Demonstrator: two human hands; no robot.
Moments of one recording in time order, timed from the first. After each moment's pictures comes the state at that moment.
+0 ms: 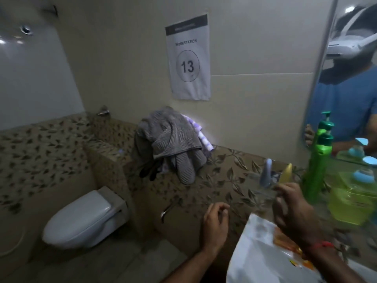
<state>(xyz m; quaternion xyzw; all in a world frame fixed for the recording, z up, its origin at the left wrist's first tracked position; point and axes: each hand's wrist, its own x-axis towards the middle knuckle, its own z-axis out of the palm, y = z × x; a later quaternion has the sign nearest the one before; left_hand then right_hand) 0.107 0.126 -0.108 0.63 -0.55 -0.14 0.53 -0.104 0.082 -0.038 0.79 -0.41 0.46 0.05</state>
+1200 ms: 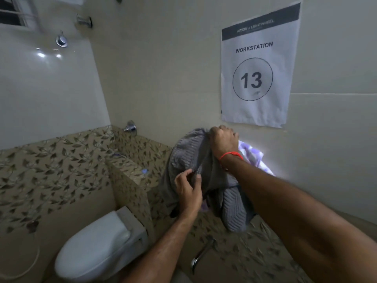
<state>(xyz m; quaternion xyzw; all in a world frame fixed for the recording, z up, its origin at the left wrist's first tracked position) 0.409 -0.058 -0.007 0.64 -0.37 -0.08 0.67 0.334 -0.172 0.129 0.80 -0.48 0.36 0.06</state>
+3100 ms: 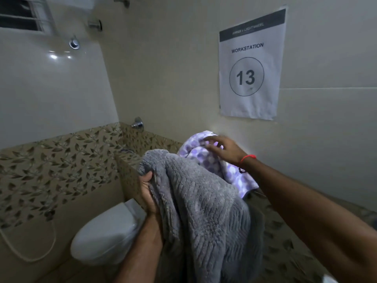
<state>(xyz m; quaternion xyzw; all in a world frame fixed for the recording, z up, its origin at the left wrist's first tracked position) 0.392 0.101 0.076 0.23 -0.23 -0.38 0.86 0.267 -0.131 0.105 0.89 -0.25 0.30 -0.25</state>
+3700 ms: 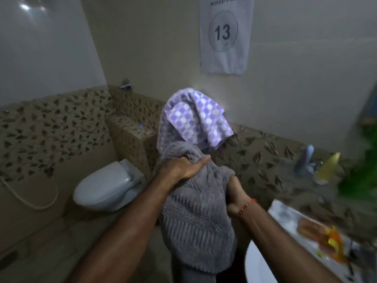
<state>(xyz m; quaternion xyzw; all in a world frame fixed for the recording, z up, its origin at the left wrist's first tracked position) 0.268 0.153 0.048 0.82 -0.49 -0.25 0.16 0.113 0.105 -0.029 0.32 -0.28 0.24 -0.87</state>
